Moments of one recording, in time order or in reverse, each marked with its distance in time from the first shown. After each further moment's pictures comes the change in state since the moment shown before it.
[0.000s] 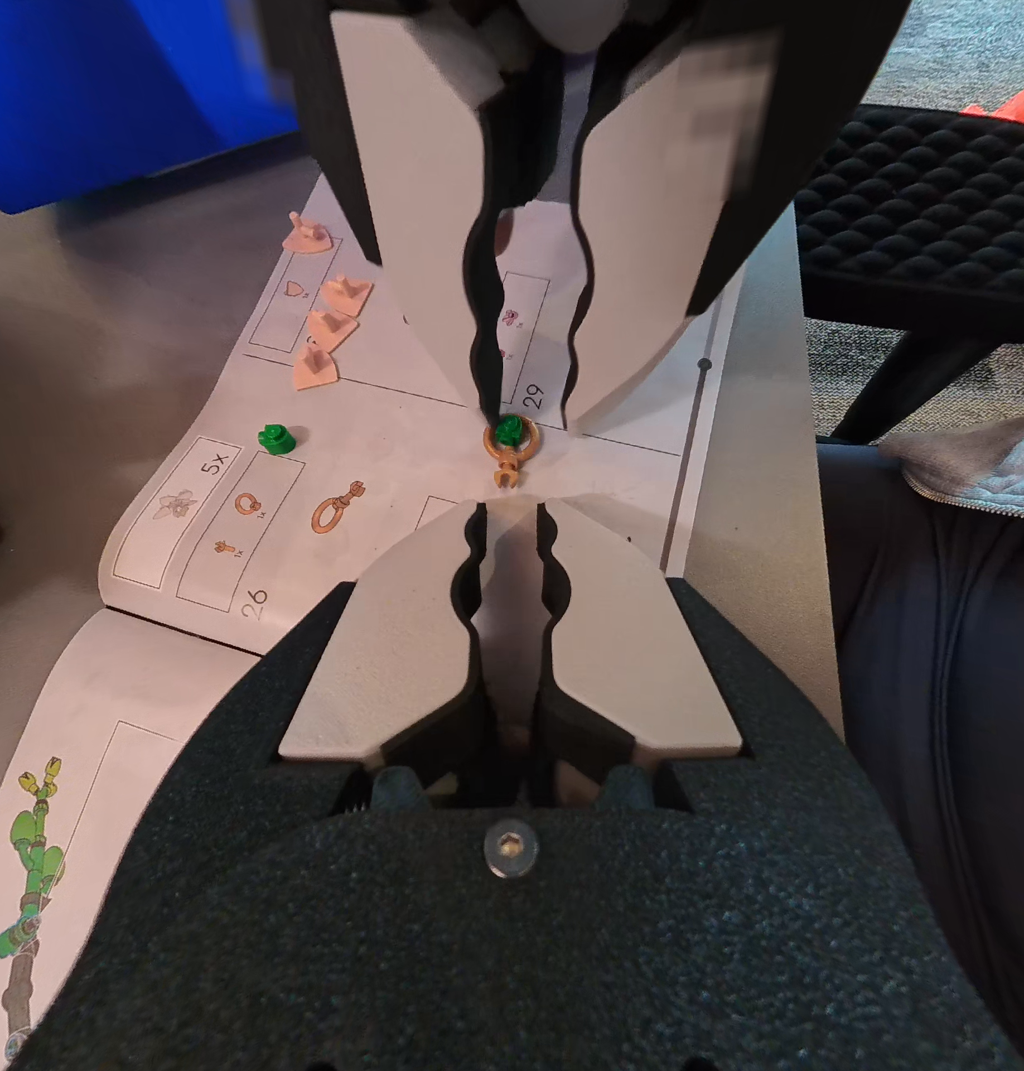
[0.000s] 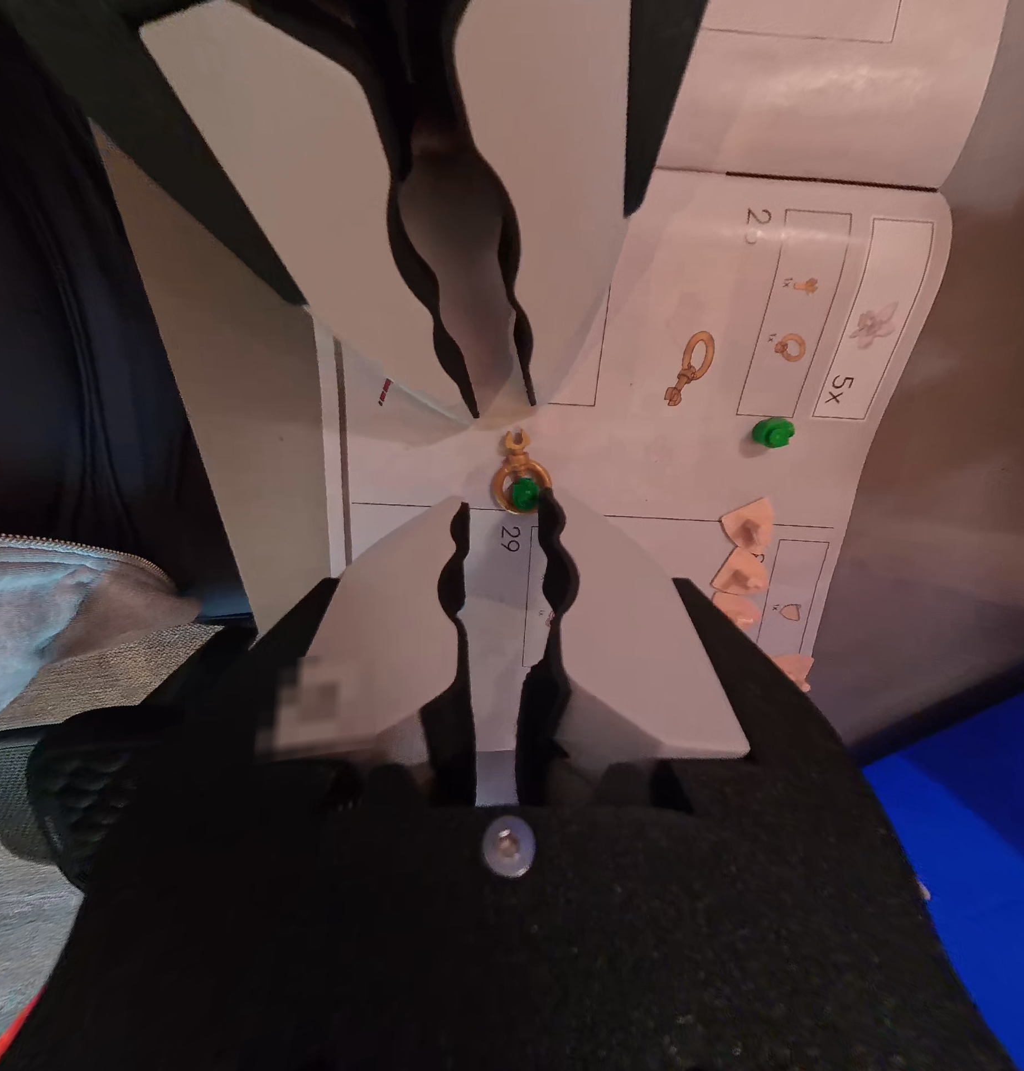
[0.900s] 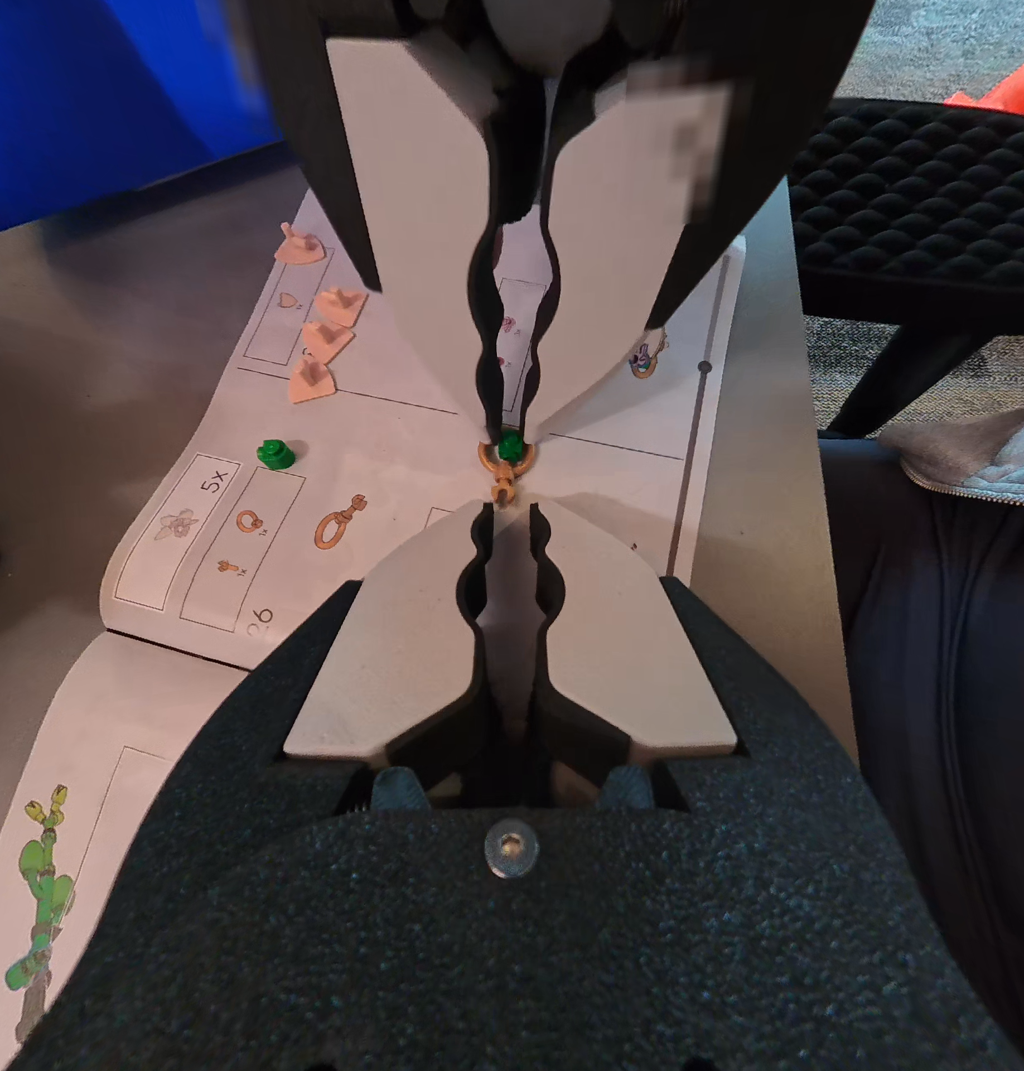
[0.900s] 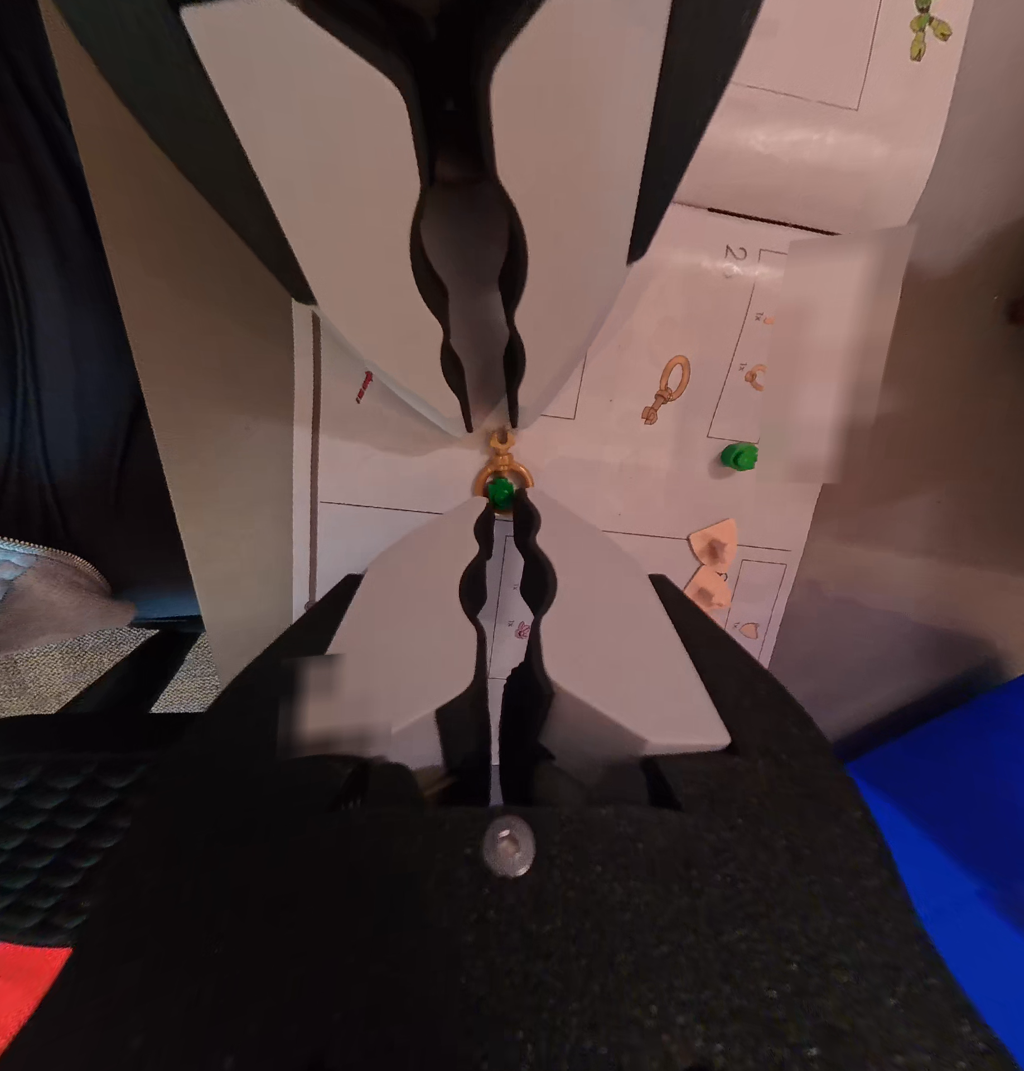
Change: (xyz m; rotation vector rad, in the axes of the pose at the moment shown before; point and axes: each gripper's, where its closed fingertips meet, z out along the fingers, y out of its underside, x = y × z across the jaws) left arm 0.000 -0.002 0.002 -0.005 0.021 0.019; right arm 0.009 -0.002 0.002 0.032 0.052 -0.091
